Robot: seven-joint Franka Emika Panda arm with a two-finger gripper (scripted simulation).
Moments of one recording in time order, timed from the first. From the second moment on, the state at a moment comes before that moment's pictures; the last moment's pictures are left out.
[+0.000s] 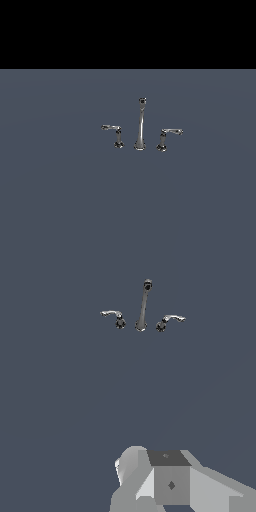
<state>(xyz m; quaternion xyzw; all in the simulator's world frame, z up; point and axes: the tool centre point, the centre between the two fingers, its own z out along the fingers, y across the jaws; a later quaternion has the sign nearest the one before) -0.254 -0.001 0.477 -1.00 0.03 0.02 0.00</state>
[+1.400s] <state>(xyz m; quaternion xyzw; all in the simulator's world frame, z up) -0.160 0.011 0.374 -0.97 0.24 0.01 0.00</state>
